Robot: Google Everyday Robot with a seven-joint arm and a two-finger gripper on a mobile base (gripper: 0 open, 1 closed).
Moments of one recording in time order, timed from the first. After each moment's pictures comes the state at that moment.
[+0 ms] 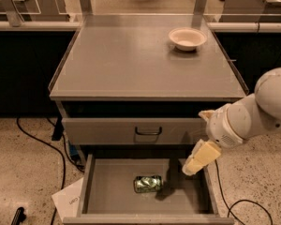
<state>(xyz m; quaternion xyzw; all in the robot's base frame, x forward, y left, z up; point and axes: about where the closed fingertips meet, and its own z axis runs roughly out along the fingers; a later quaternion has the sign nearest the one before) 0.456 -0.154 0.763 -0.53 0.80 0.12 0.24</state>
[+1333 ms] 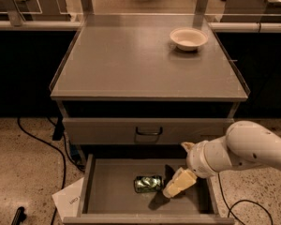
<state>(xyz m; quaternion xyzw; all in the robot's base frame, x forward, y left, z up) 0.447 -0.116 0.631 -0.50 0.81 0.20 0.25</state>
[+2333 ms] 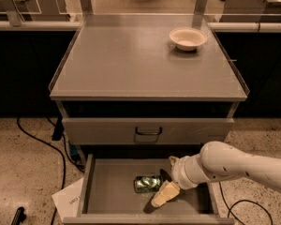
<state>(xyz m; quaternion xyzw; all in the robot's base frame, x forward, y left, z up) 0.455 -0.086 0.525 -0.50 0.81 0.20 0.24</state>
